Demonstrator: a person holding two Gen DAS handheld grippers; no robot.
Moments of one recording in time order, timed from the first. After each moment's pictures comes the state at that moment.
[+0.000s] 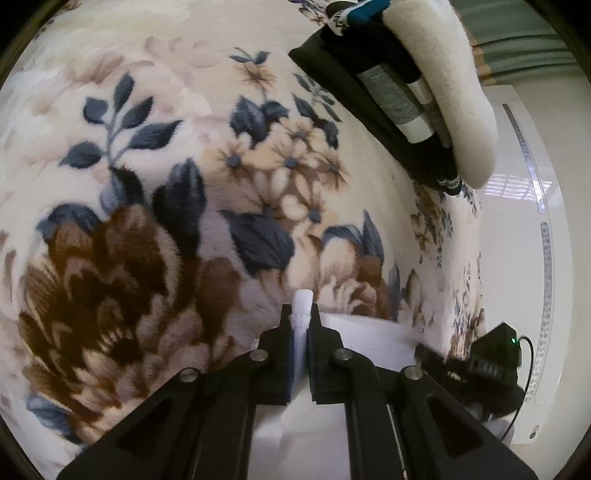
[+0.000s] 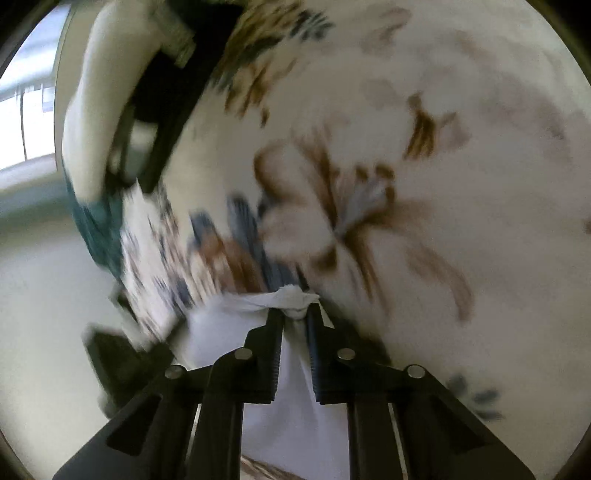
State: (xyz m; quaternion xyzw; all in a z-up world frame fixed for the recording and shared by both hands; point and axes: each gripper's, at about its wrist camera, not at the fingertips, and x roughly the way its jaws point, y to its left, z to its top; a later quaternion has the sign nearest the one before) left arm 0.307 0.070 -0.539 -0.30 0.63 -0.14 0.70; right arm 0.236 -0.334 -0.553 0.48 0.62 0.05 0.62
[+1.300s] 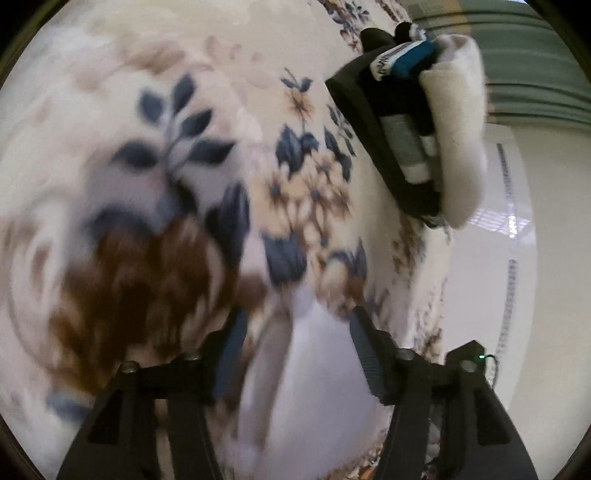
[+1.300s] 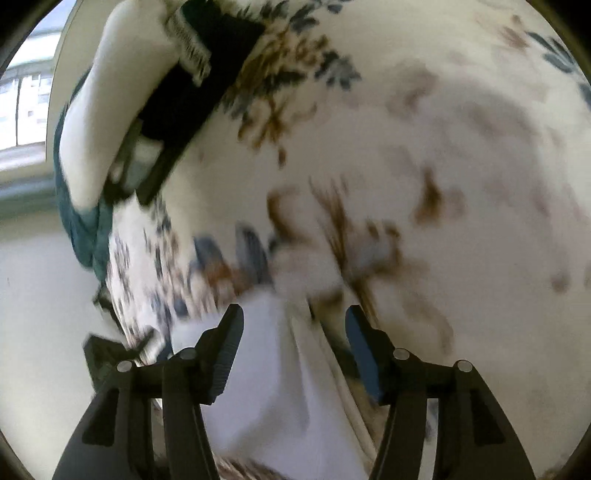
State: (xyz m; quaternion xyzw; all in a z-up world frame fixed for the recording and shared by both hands) left arm 0.298 0.125 -0.536 -0.40 0.62 -0.15 0.66; right arm 0.237 -0.337 -0.510 0.37 0.67 0.05 0.64
